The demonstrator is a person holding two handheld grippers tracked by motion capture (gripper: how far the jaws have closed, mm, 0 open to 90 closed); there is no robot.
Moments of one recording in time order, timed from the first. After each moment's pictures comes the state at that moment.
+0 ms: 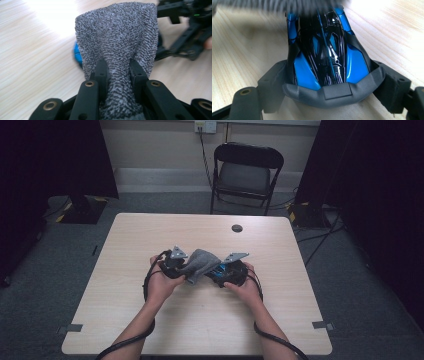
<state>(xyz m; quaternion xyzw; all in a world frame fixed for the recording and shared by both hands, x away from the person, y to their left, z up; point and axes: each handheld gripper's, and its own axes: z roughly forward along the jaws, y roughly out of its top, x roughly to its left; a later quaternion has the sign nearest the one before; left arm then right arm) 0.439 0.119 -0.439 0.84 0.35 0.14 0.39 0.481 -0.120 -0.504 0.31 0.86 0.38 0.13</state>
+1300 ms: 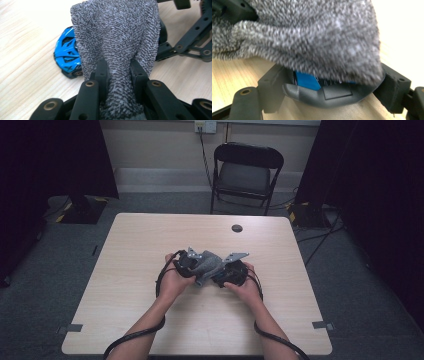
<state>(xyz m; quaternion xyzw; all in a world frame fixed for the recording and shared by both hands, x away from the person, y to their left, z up) 0.458 0.095 -0.453 0.87 0.35 0.13 0.33 0.481 -0.120 -0.504 0.31 0.86 0.38 0.13</state>
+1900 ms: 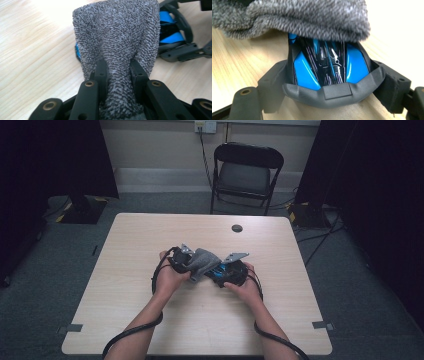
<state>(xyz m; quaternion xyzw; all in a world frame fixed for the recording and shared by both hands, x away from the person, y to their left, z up) 0.472 0.113 -0.455 0.85 0.38 0.14 0.32 0.481 -0.120 -0.504 0.31 0.86 0.38 0.13</state>
